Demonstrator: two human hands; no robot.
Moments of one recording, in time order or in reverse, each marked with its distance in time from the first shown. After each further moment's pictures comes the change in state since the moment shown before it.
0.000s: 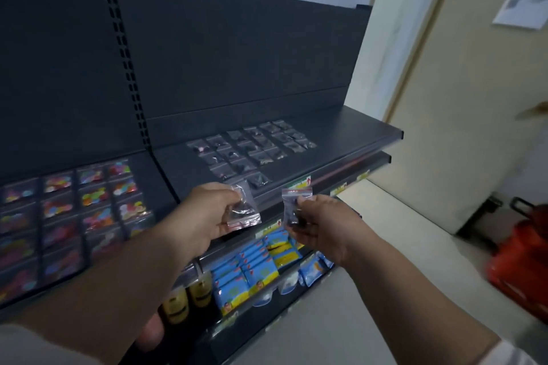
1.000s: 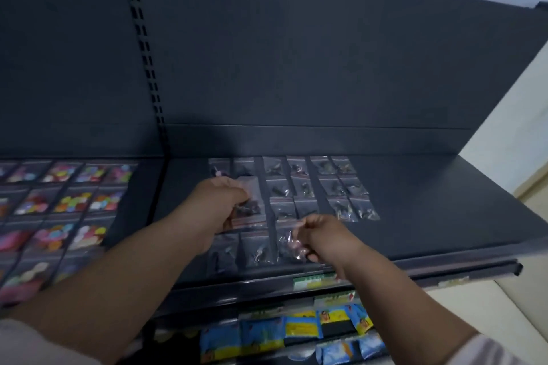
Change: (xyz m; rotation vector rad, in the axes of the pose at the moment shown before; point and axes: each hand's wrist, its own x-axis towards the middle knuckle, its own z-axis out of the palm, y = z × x) left_hand 0.171 0.049 0.057 -0.050 0.396 0.009; right_hand 0.258 -0.082 -0.024 -0.722 -0.384 0.060
